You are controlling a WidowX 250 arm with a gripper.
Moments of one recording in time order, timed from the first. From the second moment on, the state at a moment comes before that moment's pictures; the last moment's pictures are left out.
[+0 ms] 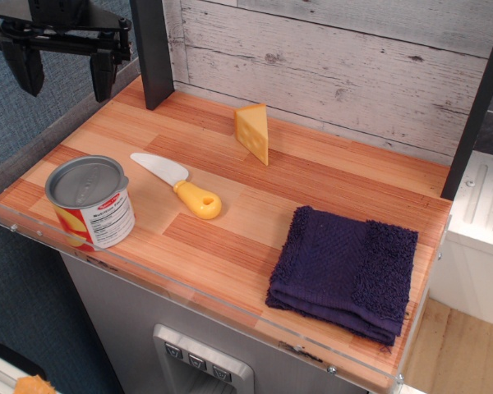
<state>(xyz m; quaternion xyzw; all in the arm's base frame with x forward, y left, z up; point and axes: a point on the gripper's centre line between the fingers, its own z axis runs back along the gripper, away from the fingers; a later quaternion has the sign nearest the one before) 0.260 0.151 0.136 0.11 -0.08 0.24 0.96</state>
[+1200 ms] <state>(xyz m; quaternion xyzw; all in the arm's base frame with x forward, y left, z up) 0.341 0.066 0.098 0.01 -0.08 0.38 0.92</state>
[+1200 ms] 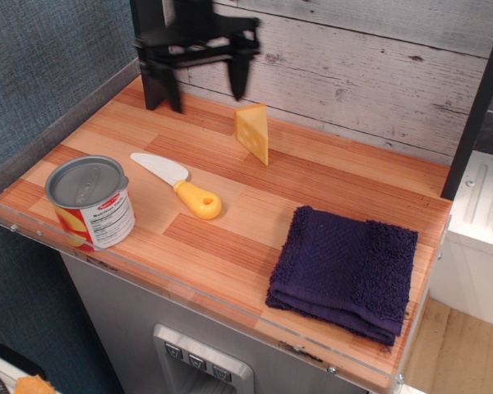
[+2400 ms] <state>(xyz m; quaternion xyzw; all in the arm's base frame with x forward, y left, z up) 0.383 0.051 0.056 -0.02 -0.06 0.42 0.90</state>
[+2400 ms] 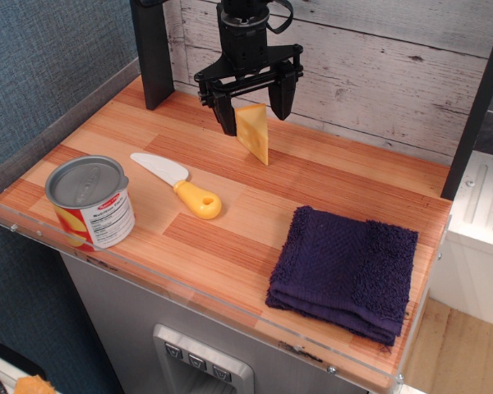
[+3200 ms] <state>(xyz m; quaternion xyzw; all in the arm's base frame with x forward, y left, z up) 0.395 0.057 0.026 0.00 -0.04 0.42 0.91</state>
